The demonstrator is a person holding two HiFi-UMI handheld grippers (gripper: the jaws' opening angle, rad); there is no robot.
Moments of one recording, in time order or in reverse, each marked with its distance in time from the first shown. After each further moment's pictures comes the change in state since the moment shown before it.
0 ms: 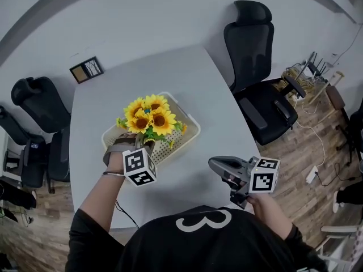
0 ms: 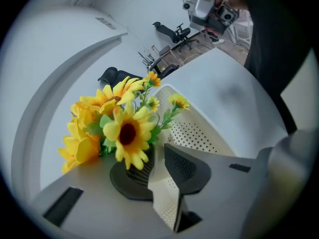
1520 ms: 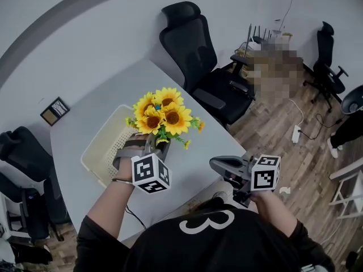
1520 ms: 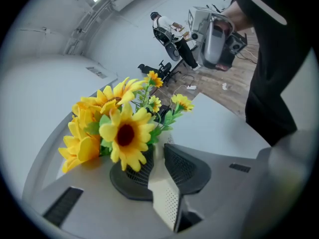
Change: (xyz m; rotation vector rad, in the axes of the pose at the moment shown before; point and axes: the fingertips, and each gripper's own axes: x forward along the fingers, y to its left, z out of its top) left arm -0.080 -0.045 0.203 0.232 -0.406 0.043; right arm -0.130 0.054 -0.047 -0.020 -0.242 -0.246
